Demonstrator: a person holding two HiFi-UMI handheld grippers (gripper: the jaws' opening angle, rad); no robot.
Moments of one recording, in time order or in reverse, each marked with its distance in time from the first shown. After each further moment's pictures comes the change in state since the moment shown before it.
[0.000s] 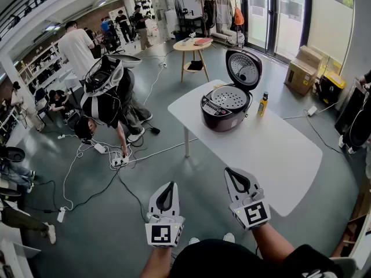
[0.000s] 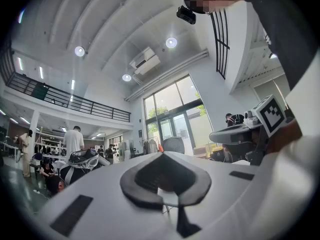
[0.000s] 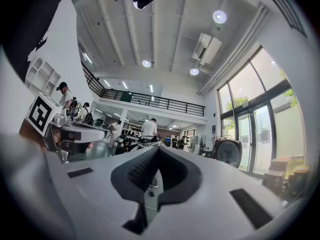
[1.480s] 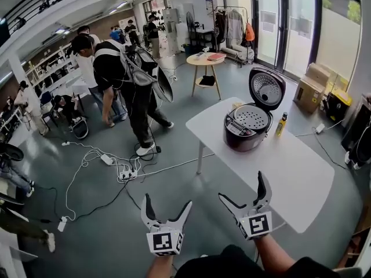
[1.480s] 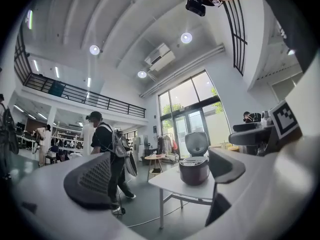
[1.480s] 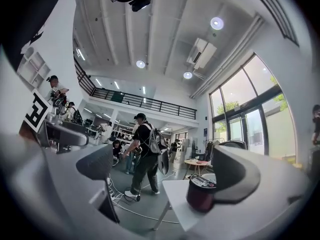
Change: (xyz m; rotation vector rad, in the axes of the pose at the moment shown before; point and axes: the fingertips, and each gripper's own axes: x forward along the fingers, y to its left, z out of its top) left arm -0.005 0.146 -0.044 -0.068 0.063 0.161; right arm 0.092 0.044 -0.013 0.003 -0.023 -0.121
